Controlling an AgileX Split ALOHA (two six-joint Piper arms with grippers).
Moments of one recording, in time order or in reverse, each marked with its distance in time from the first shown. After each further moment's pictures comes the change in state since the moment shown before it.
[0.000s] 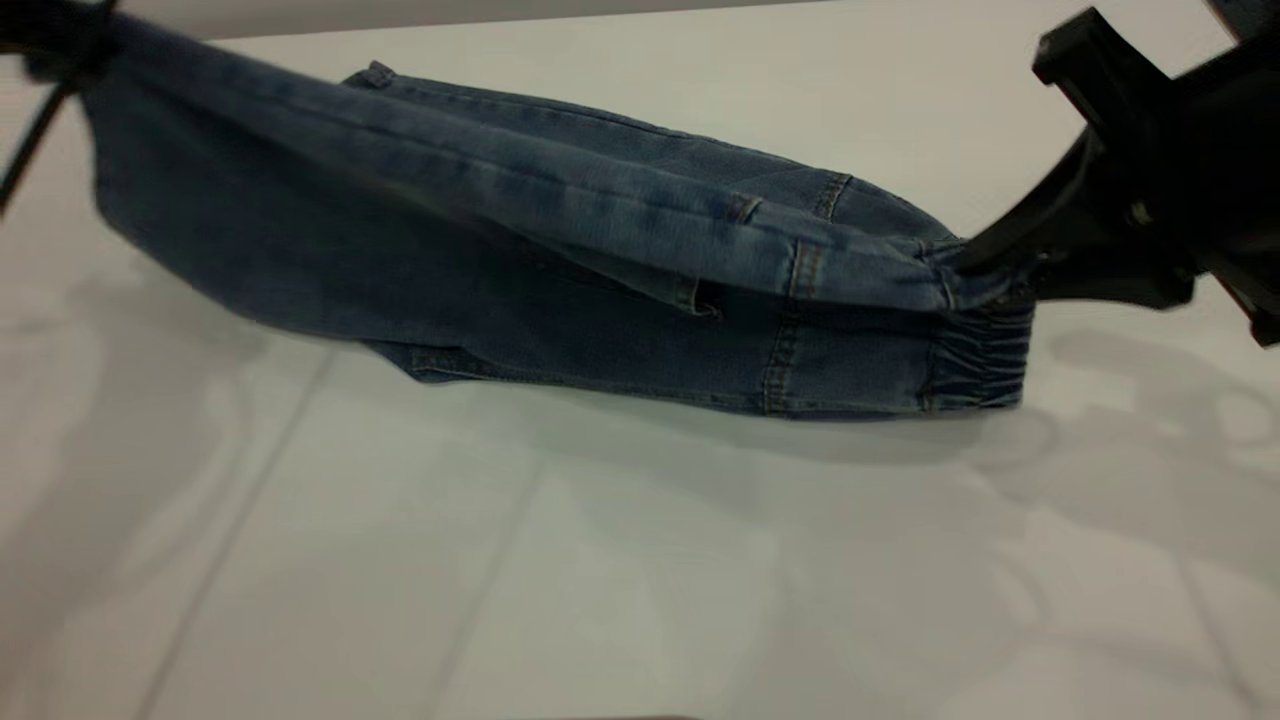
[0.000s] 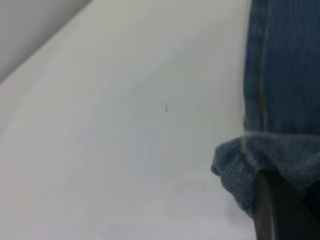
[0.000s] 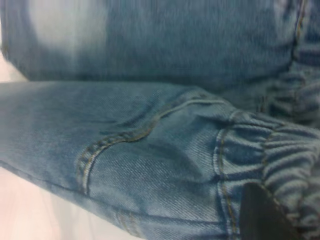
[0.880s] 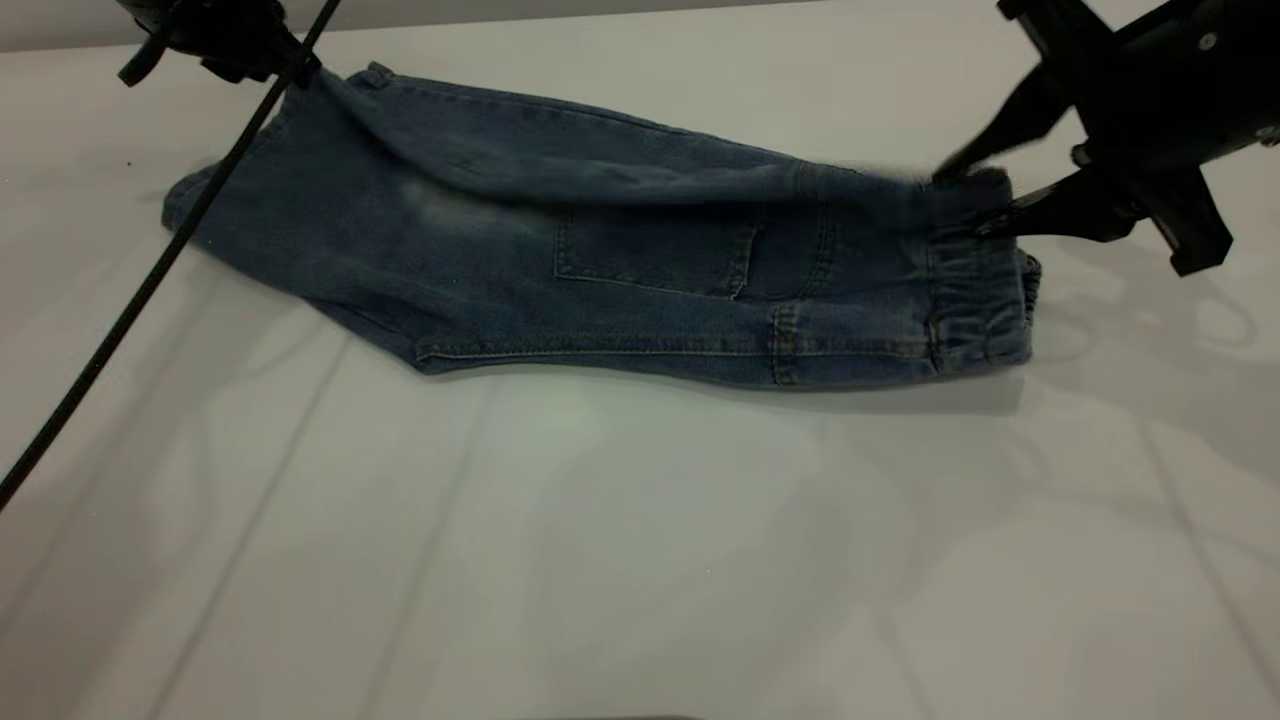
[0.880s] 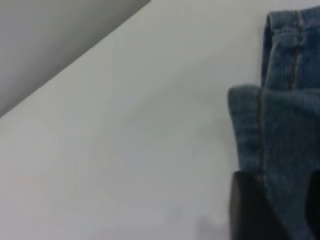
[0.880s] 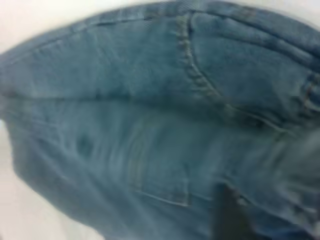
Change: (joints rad) left arm 0.000 0.438 -0.427 0.009 -0.087 -0.058; right arm -0.074 0.216 -0.236 0.008 -0.006 0.147
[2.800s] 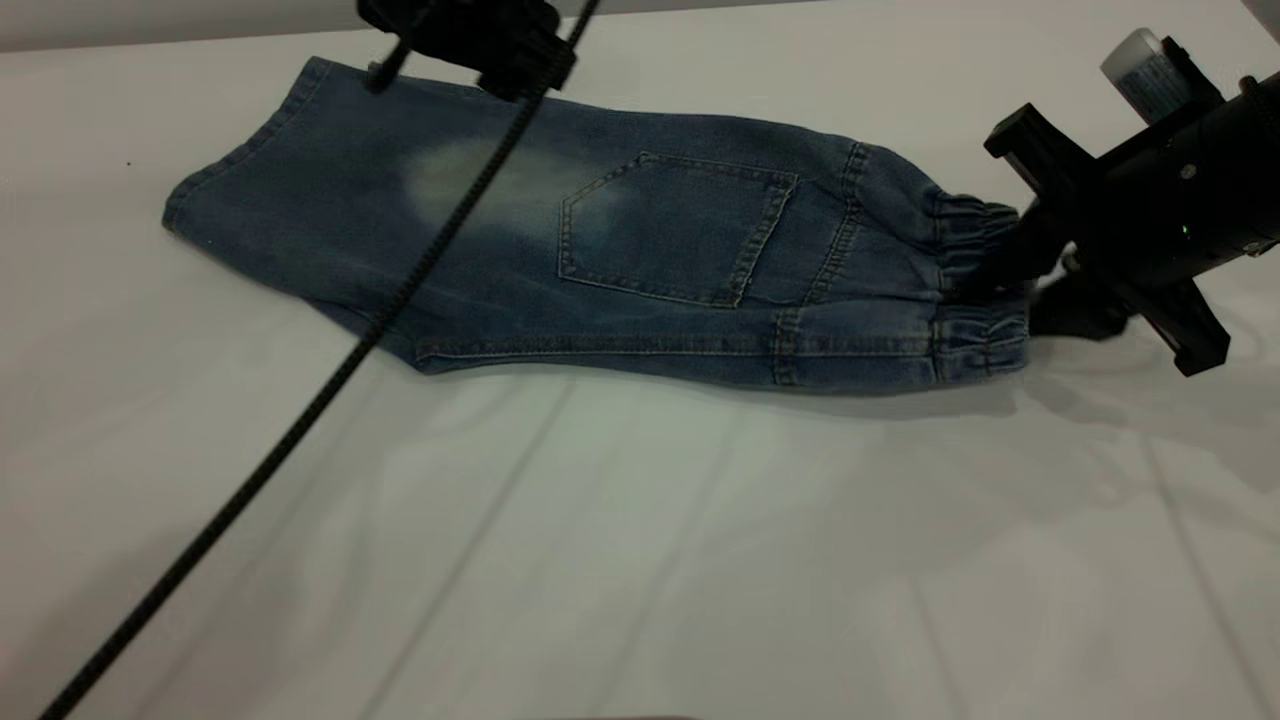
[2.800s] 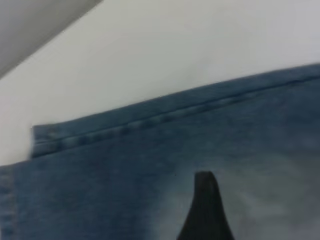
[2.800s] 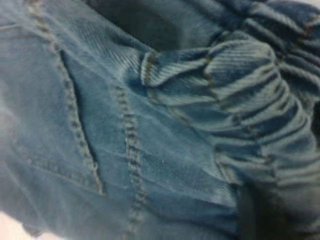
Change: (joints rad) left arm -0.337 -0.012 0.014 -0.016 0.036 -0.215; right arm -0.004 0.142 0.011 -0.007 0.010 -0.147
